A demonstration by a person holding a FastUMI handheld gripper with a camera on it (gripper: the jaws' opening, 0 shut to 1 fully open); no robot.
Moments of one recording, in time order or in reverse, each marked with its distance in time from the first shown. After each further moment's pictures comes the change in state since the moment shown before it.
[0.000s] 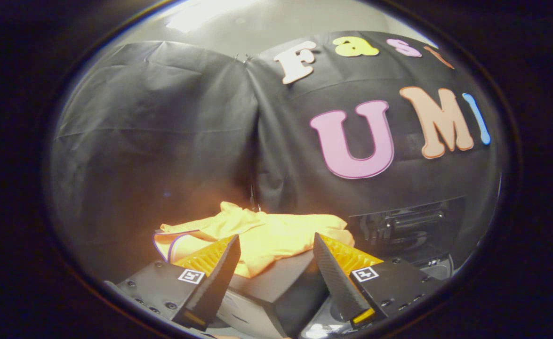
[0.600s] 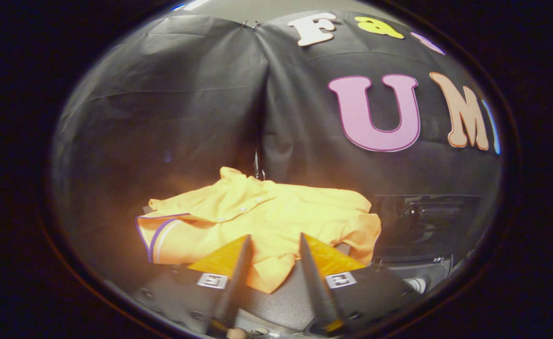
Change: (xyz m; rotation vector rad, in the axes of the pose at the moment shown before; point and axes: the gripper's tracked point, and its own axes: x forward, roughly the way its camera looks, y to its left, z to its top) arm 0.032 0.011 -0.037 -0.021 0.201 0.008
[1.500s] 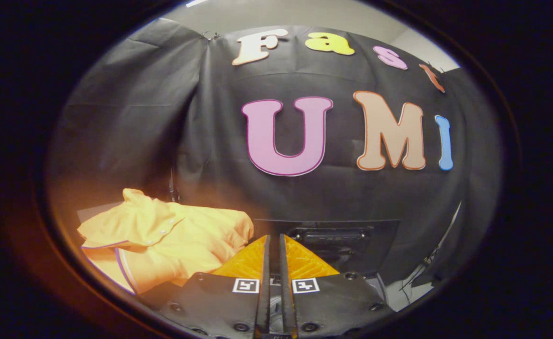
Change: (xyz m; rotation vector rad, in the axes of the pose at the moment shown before) arm -0.056 -0.180 0.039 -0.067 -0.119 -0.425
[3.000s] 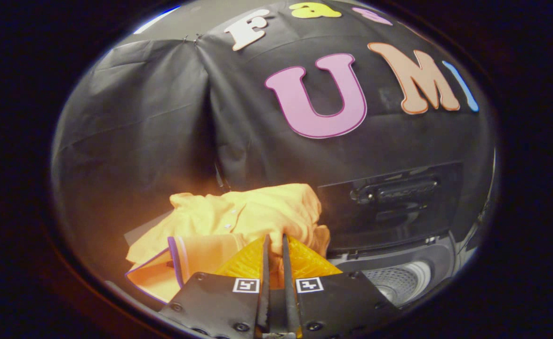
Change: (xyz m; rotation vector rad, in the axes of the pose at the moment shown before) arm 0.006 0.077 -0.036 0.201 0.151 0.227
